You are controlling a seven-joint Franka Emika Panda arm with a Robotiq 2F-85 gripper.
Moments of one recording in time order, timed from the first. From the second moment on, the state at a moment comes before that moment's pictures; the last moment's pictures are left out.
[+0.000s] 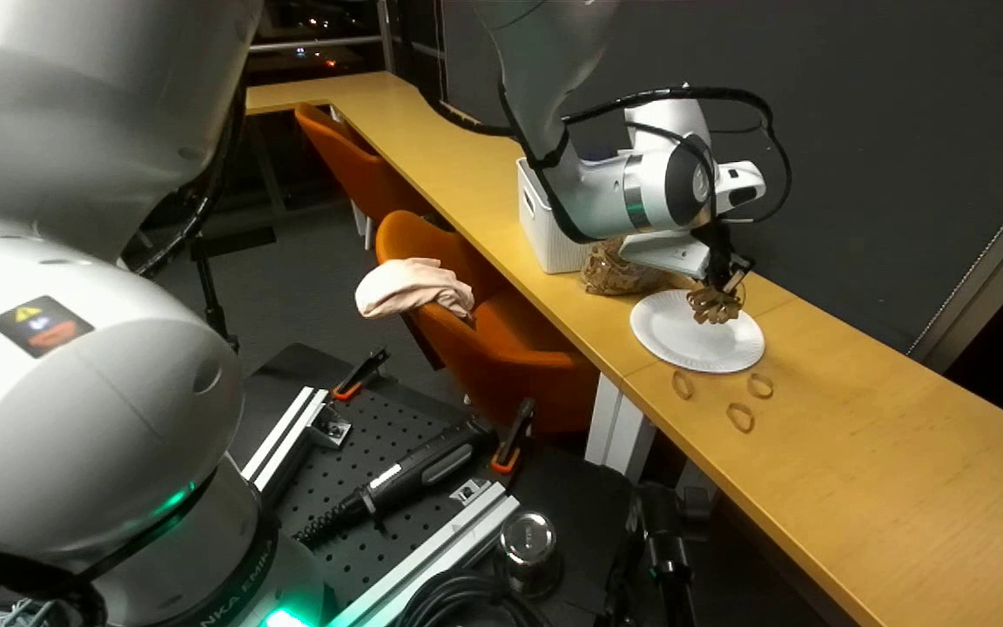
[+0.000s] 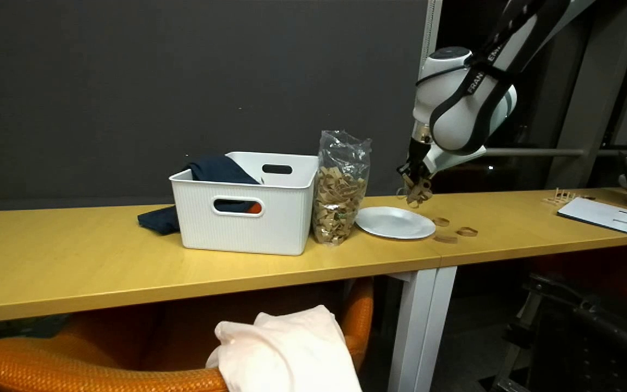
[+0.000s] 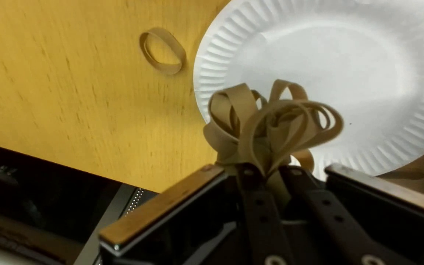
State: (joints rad) arm 0.04 0.74 -0.46 -1.85 -0.26 2.93 0.40
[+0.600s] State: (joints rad) arm 0.10 0.84 -0.50 -1.74 -0.18 2.93 0.40
